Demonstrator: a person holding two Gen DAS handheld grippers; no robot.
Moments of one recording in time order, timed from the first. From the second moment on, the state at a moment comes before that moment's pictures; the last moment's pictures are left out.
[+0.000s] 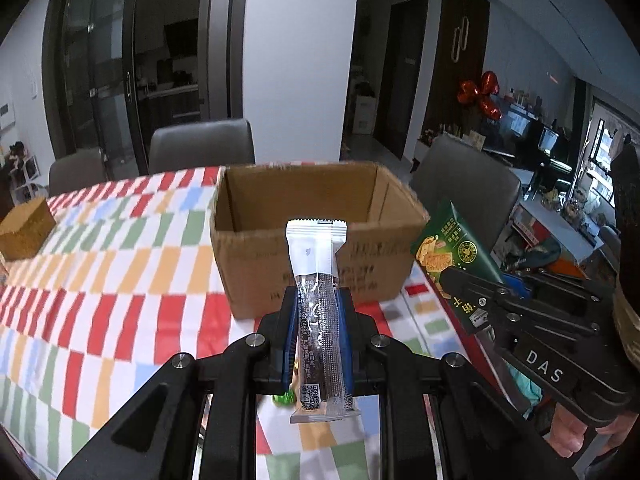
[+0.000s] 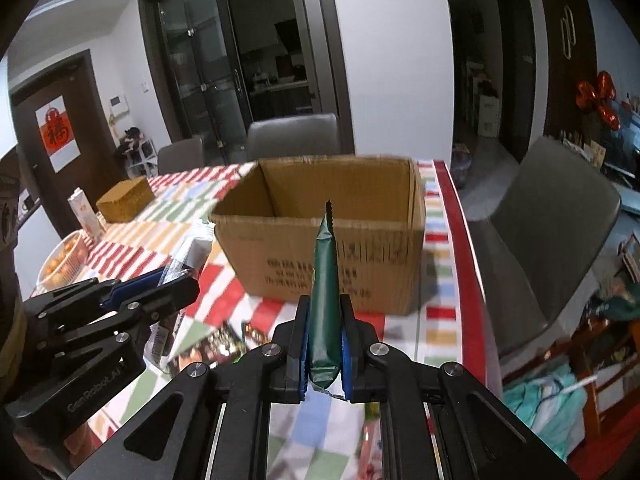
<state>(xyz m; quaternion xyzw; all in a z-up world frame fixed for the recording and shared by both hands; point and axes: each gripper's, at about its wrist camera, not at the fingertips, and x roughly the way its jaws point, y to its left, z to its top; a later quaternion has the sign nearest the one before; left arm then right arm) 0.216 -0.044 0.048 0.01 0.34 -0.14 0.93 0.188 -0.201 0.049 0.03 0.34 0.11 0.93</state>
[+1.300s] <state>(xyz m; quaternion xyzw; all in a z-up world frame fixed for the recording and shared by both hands) 0.346 -0.045 0.058 0.06 0.33 -0.11 0.94 0.317 -0.201 0.063 0.01 0.32 0.07 0.95</state>
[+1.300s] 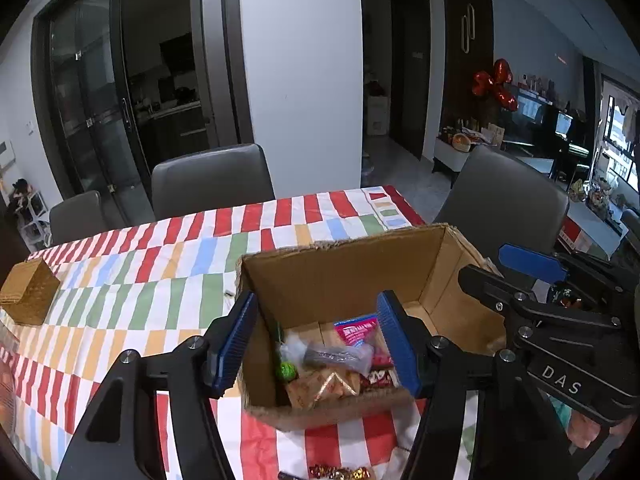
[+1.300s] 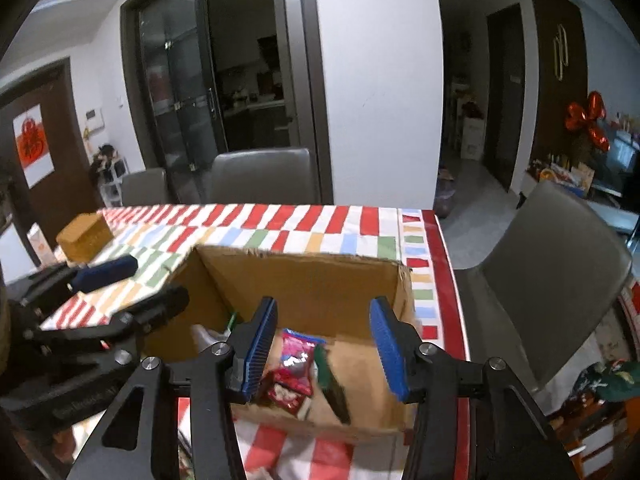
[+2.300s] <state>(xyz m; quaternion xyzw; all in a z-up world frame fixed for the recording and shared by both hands) 0.214 0.006 0.007 0.07 0.36 -0.13 0.92 0.202 -0.154 0.014 -0.02 0.37 0.12 0.92</state>
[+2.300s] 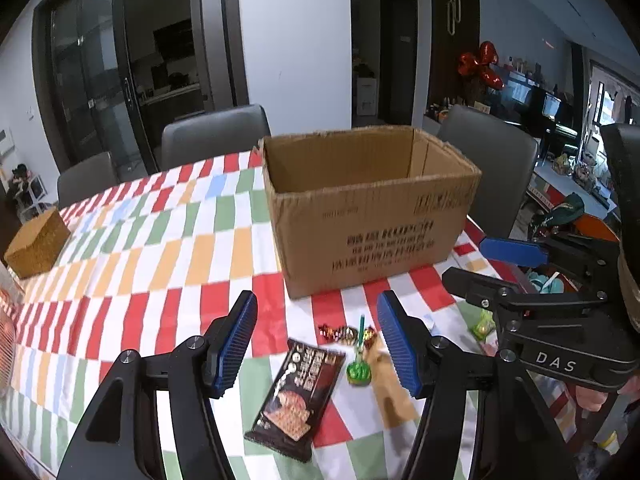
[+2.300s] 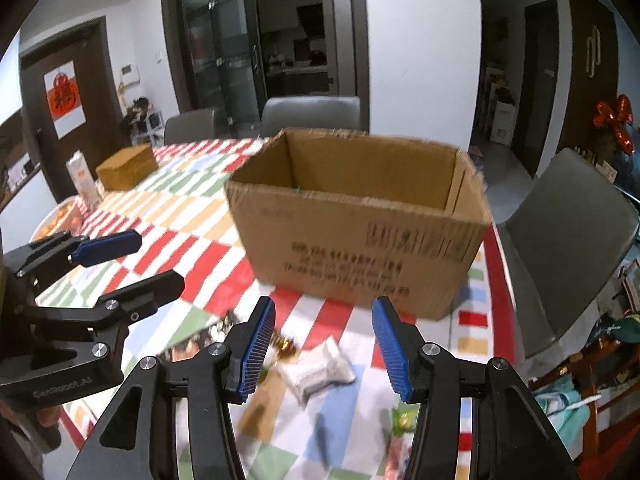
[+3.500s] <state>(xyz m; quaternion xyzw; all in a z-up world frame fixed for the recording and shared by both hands) 0.228 -0.007 -0.092 0.04 0.44 -0.19 0.88 0.244 -0.145 -0.085 0.00 0.50 0.13 0.86</state>
